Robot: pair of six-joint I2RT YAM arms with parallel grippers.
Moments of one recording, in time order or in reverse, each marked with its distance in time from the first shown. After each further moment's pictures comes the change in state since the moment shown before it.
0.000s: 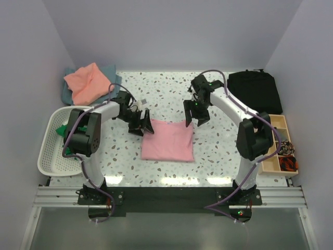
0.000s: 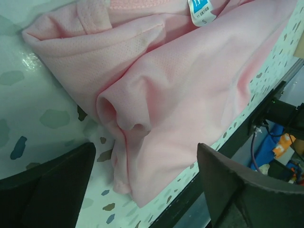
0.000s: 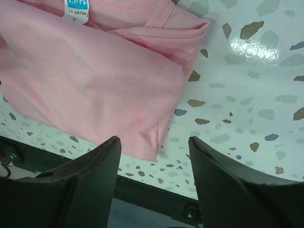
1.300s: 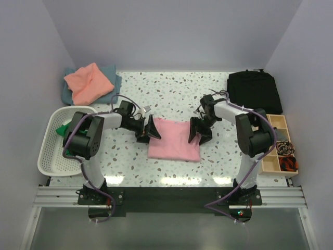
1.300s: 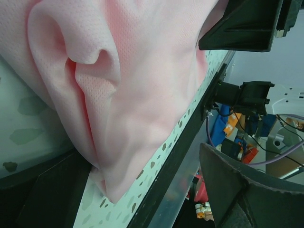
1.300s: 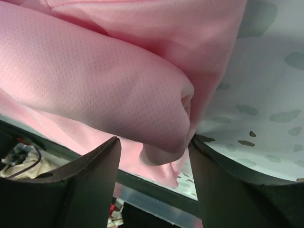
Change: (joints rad) left arm -0.049 -0.048 -0.229 0.316 0.257 -0.190; right arm -0.092 0.034 -0.375 0.243 -0.192 0.096
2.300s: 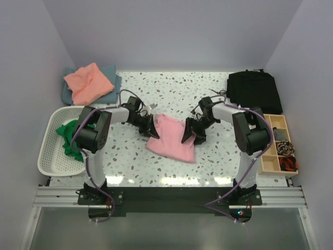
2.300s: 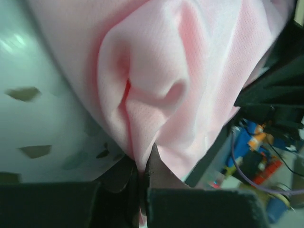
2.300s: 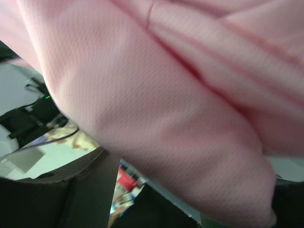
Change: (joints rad) left arm -0.048 0.137 0.130 -0.033 -0.095 -0.005; right arm -0.019 0.061 -0.038 0.105 -0.320 0.027
